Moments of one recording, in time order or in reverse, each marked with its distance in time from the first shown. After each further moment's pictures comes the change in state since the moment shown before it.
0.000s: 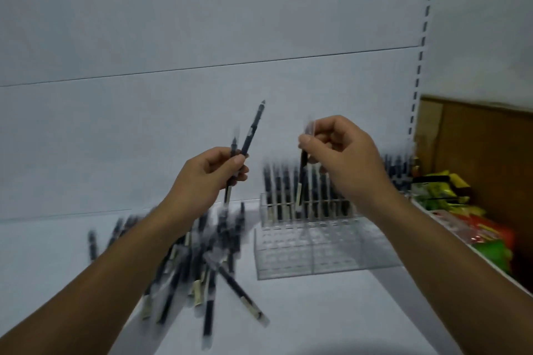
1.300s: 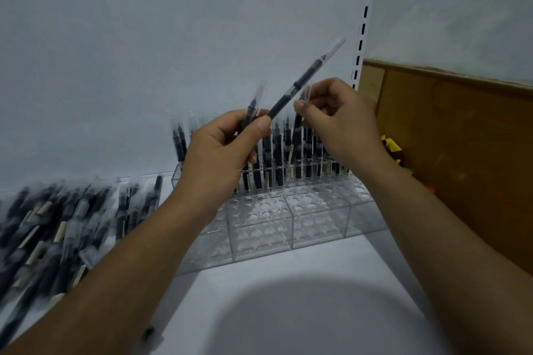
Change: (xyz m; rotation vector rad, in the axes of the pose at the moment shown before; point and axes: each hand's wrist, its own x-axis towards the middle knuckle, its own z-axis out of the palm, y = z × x) left_hand 0.010 -0.012 0.146 -0.251 -0.055 0.088; right_hand 0.030 0.082 -0.084 -0.366 0.153 0.000
